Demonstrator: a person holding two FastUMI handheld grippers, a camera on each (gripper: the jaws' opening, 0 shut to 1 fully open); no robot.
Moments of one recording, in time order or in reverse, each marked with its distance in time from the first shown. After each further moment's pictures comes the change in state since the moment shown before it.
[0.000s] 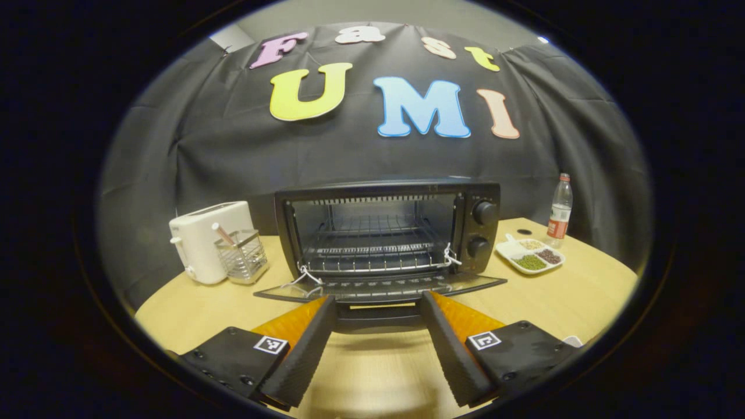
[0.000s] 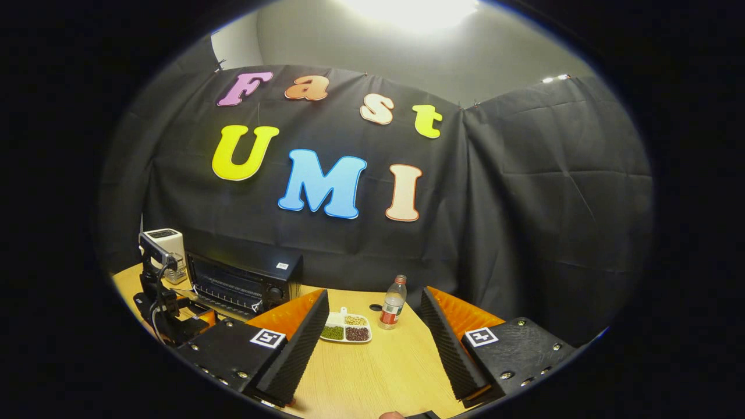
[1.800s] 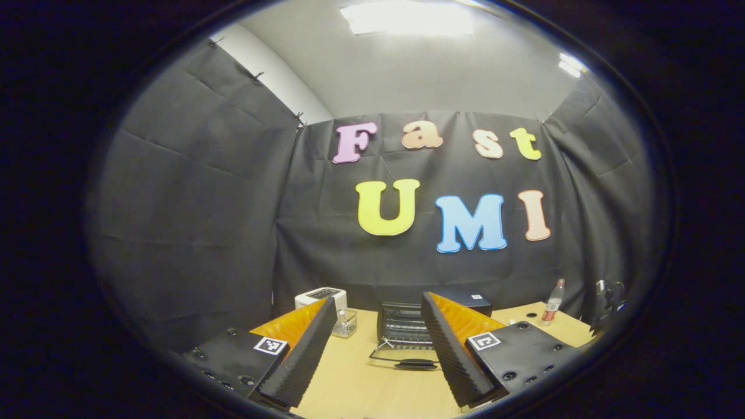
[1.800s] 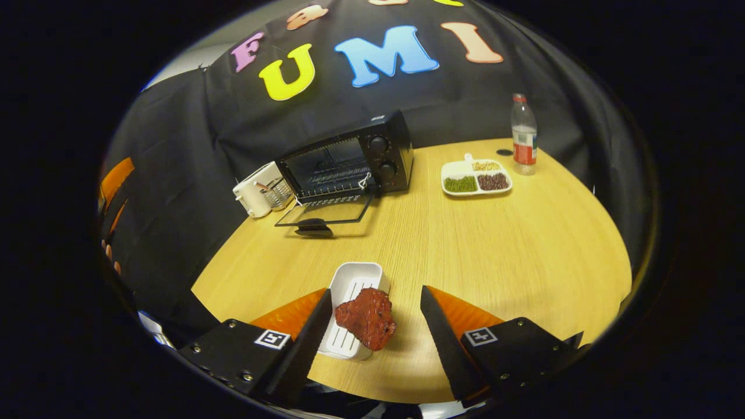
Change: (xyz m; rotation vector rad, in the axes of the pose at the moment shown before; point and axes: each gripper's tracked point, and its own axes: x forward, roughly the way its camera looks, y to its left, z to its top) left arm -0.336 0.058 0.200 -0.092 -0.400 0.345; right arm -0.047 0.141 -0.217 0.395 0.683 0.637
